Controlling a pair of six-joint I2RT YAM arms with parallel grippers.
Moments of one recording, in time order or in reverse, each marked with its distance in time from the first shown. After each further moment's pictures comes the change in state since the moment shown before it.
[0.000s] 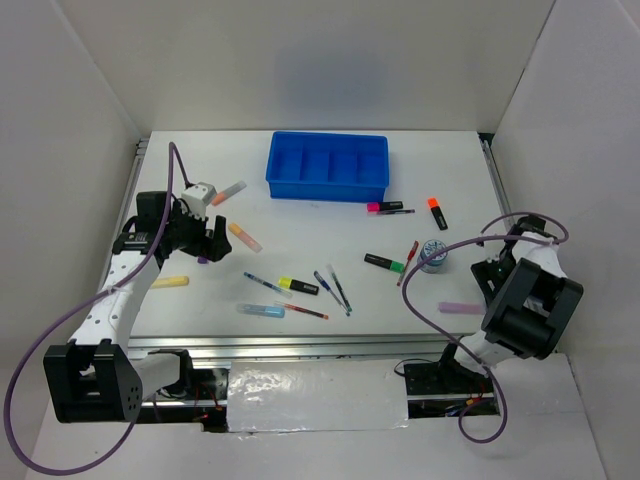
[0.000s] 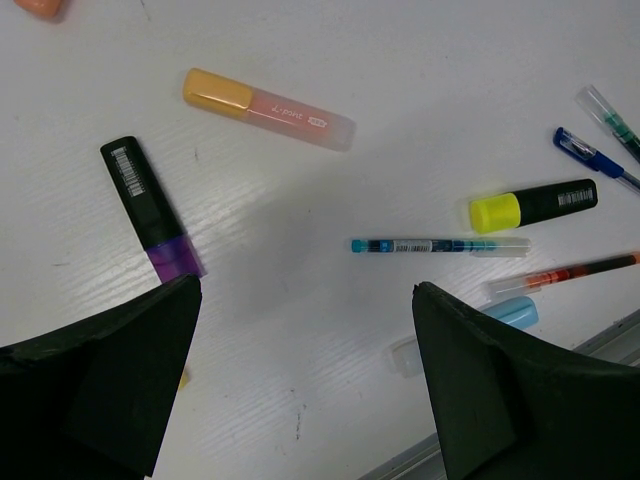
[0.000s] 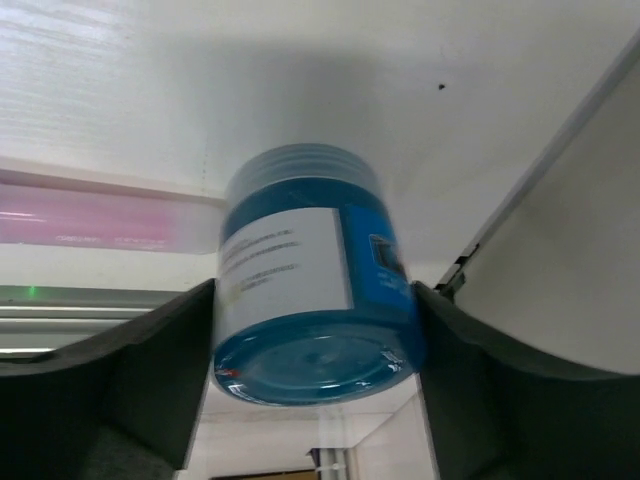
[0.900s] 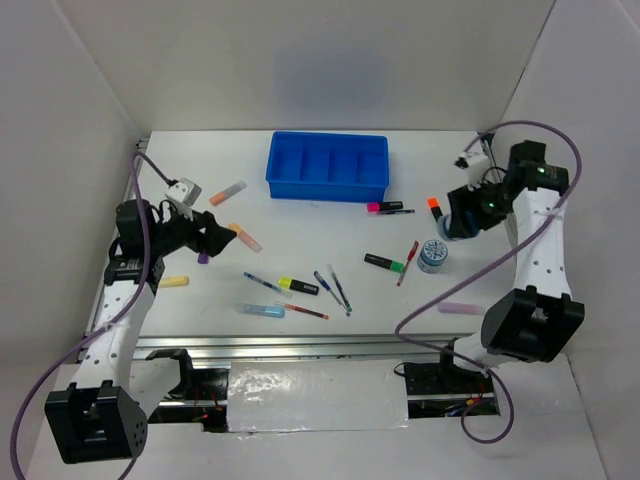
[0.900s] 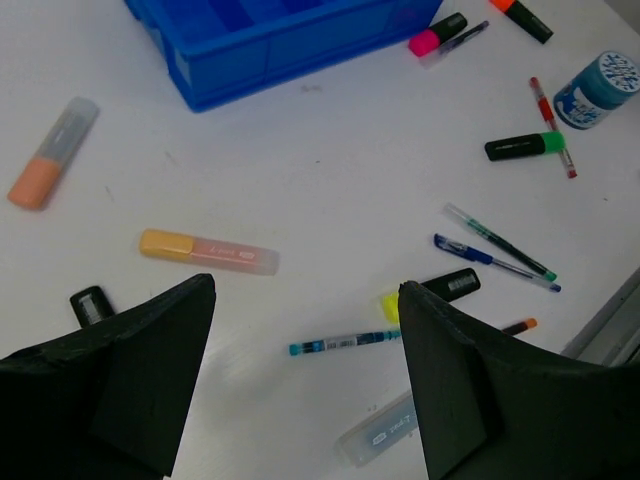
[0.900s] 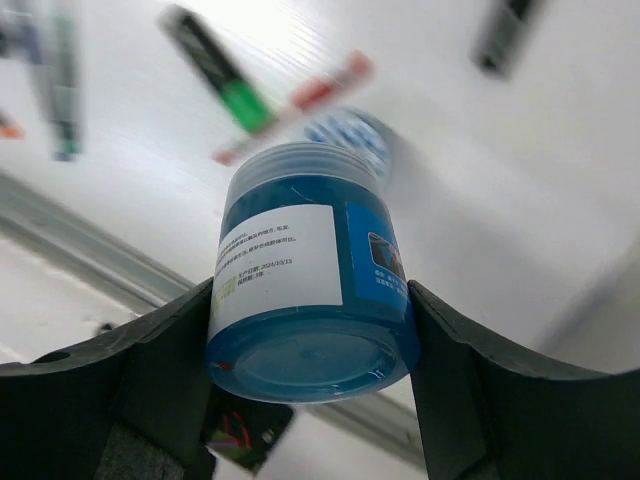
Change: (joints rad) left arm 0.058 -0.197 -0.138 0.315 0.262 -0.140; right arm 0.211 -0.026 0.606 -0.412 -0.497 0.101
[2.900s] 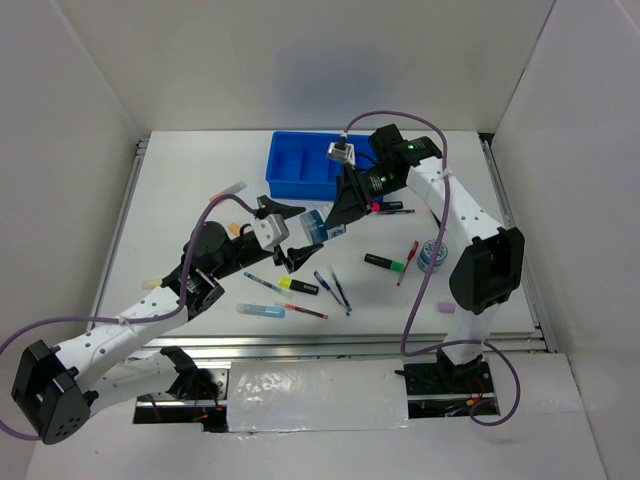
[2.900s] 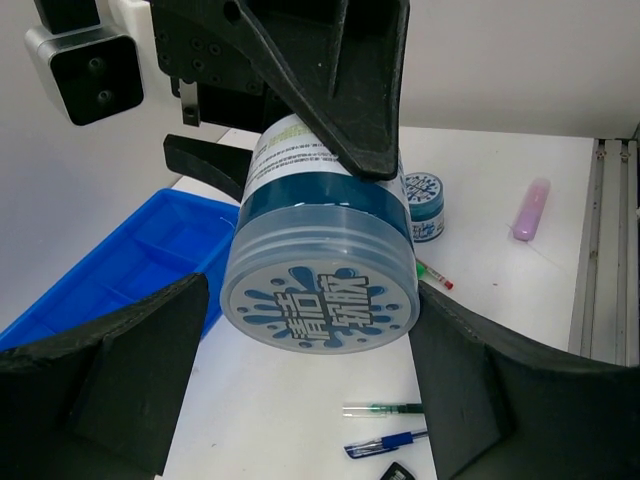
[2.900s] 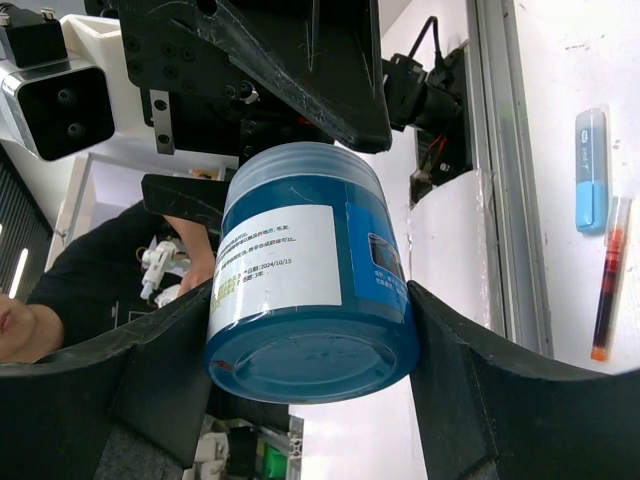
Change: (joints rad) left arm -0.799 0.054 -0.037 0.635 -0.339 0.108; right arm 0.748 0.351 0.278 0.047 -1.028 0.527
